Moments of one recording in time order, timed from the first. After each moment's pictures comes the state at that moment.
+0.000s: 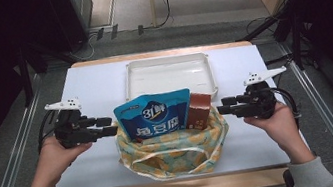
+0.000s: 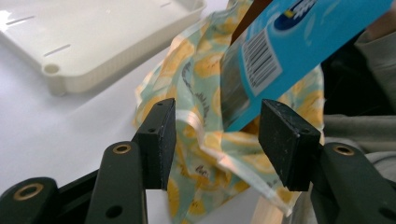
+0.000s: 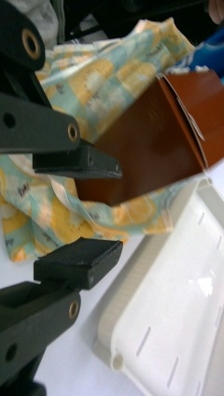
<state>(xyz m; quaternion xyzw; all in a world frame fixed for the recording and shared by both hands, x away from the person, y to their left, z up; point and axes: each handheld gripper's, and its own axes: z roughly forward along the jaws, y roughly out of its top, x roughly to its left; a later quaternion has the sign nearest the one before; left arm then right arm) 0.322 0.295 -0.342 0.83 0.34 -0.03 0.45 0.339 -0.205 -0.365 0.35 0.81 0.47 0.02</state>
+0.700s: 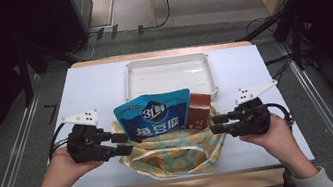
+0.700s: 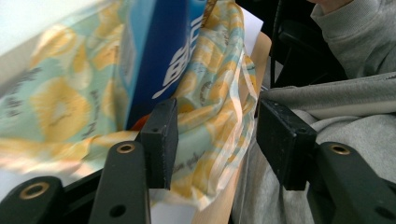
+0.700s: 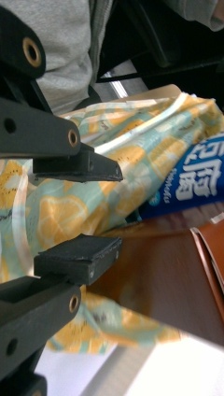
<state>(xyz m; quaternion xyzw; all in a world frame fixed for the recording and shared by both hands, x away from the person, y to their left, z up) 0.288 0.253 -0.338 0.86 0.26 -0.08 0.44 0.303 -0.177 -0.361 0.28 0.84 0.47 -0.02</state>
